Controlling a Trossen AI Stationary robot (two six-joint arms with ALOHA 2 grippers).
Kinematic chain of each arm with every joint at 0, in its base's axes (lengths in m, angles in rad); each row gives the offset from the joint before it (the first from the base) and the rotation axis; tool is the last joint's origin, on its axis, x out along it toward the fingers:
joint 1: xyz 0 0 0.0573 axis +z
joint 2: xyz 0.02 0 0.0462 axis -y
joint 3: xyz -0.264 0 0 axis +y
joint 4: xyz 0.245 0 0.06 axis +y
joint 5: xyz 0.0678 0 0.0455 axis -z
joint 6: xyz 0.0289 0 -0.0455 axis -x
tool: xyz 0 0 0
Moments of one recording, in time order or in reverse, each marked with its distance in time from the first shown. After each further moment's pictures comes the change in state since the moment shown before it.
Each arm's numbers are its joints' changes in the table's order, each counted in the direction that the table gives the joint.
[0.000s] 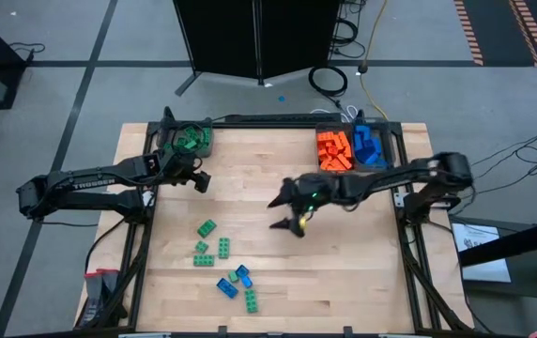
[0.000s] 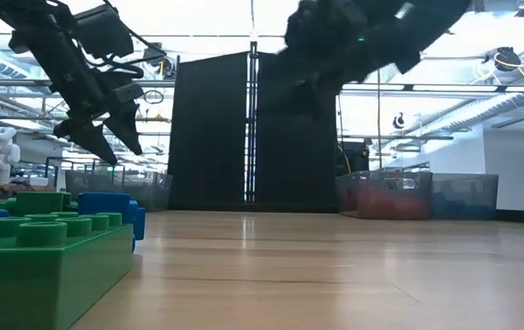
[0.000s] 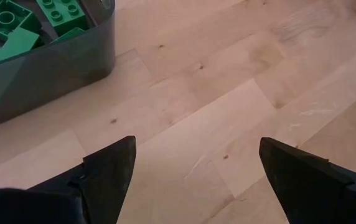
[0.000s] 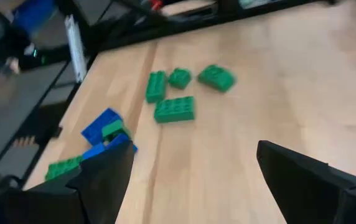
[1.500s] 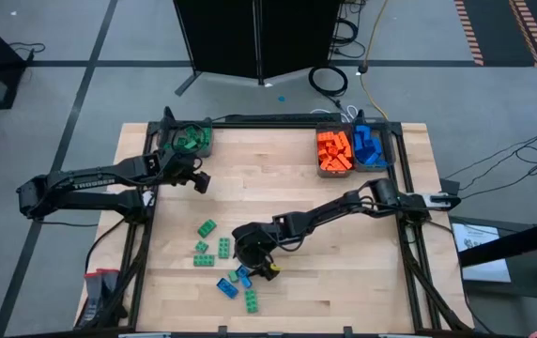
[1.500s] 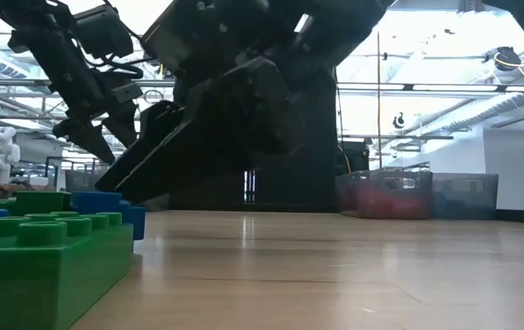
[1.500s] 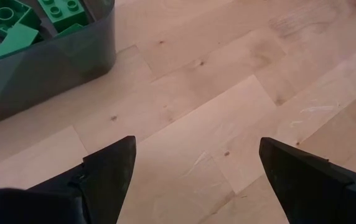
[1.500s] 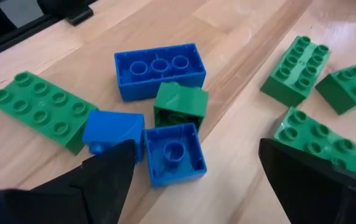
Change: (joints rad) left arm -0.001 0.000 0.000 0.010 0.005 -0.001; right arm 0.187 -0.633 -0.615 0.211 -0.088 0.579
